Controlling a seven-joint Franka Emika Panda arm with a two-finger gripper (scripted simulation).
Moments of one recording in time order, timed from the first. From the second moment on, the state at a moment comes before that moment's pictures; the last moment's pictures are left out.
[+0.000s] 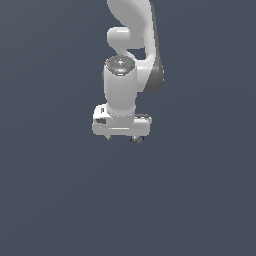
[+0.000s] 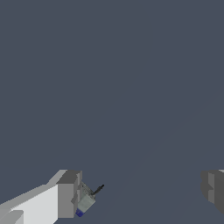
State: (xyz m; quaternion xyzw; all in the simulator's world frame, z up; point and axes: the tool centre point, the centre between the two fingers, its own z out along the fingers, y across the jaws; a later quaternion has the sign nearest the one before) arm 0.015 -0.025 0.180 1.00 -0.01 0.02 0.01
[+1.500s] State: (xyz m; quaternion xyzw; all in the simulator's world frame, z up) arm 0.009 -0.040 0.167 1.00 -0.05 0.03 0.02
